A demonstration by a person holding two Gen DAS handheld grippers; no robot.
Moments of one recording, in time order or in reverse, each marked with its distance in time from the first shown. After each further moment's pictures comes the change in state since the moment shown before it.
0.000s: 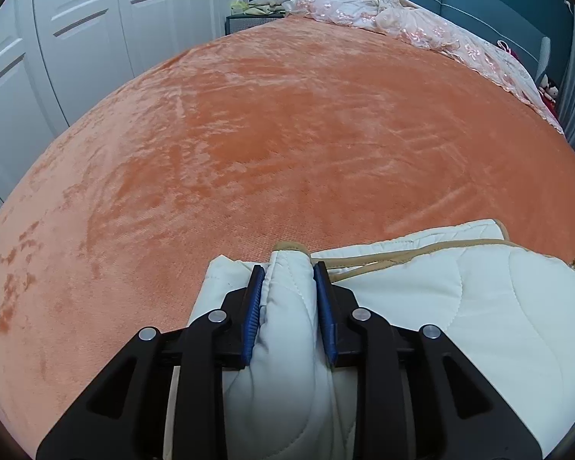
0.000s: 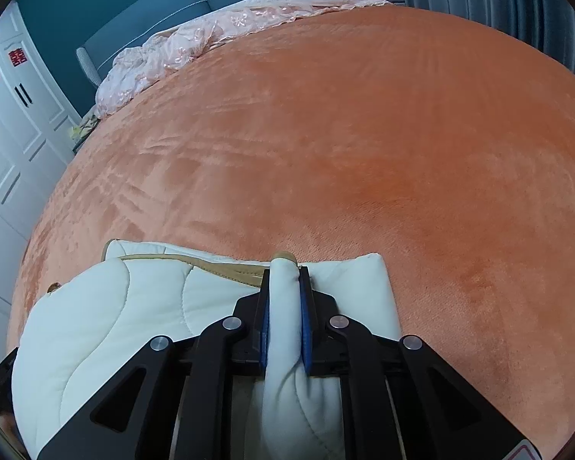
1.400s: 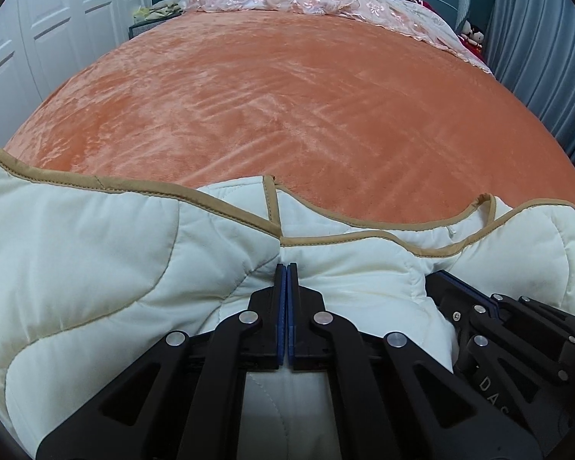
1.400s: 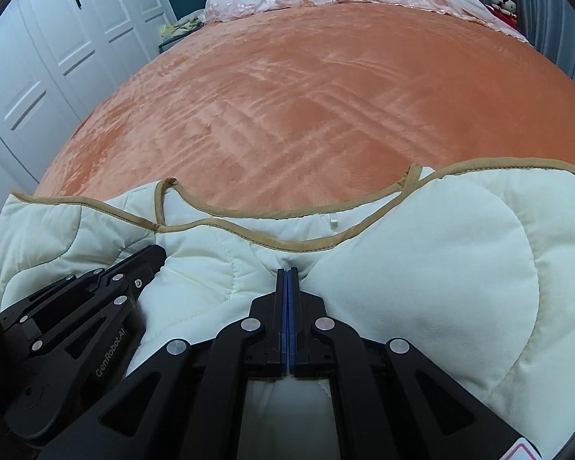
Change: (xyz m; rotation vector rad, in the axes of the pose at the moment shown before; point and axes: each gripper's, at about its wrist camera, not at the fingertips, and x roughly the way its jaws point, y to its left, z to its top) left arm -0.001 -0.145 -0.032 0.221 0.047 -0.214; right arm 0.041 0.188 -0.049 -0.395 0.159 0.143
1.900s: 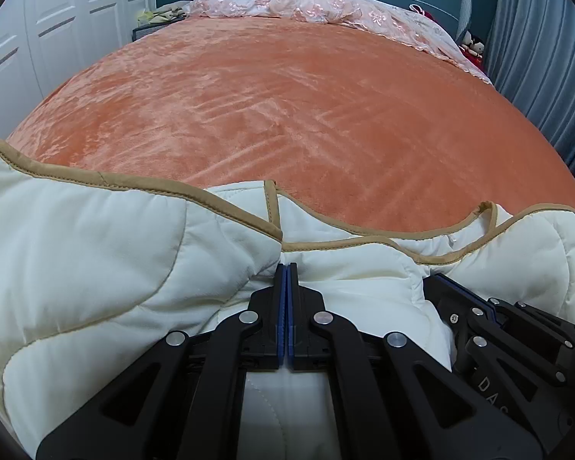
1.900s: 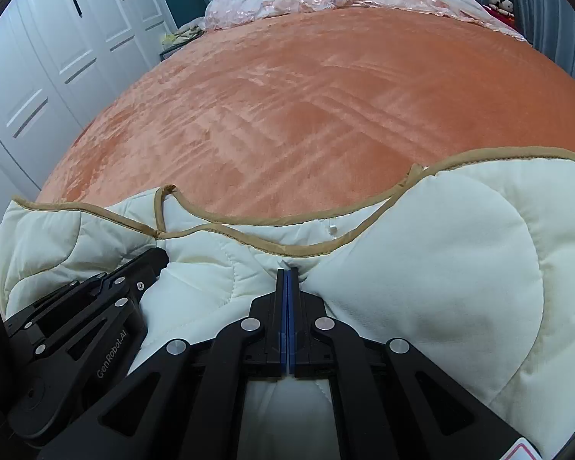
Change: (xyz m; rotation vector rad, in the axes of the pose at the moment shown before) left arm 0.005 0.002 -0.003 -0.017 -0.035 -0.010; right arm 0.004 0.000 -0.001 0.014 -0.031 0.012
